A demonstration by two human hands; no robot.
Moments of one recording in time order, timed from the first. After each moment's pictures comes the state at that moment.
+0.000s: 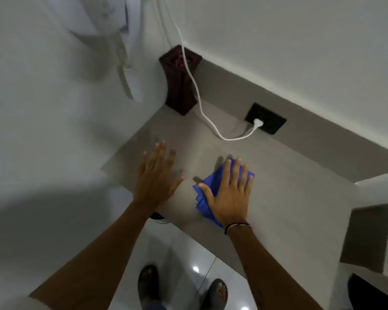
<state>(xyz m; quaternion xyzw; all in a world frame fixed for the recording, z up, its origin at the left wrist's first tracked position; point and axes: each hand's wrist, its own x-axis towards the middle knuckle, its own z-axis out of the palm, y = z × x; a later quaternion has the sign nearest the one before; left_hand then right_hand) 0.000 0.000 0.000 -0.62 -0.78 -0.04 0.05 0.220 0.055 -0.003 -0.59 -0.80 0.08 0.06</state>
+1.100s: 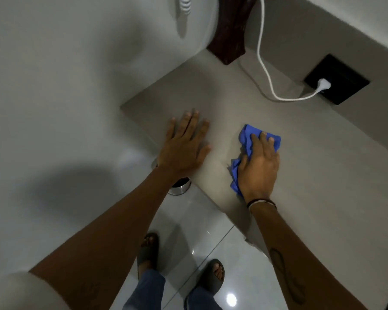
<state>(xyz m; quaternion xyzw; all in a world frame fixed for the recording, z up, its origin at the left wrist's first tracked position) 0.010 -0.023 -0.087 -0.61 -0.79 -0.07 0.00 0.205 0.049 -0.074 -0.57 -0.79 0.13 0.17</state>
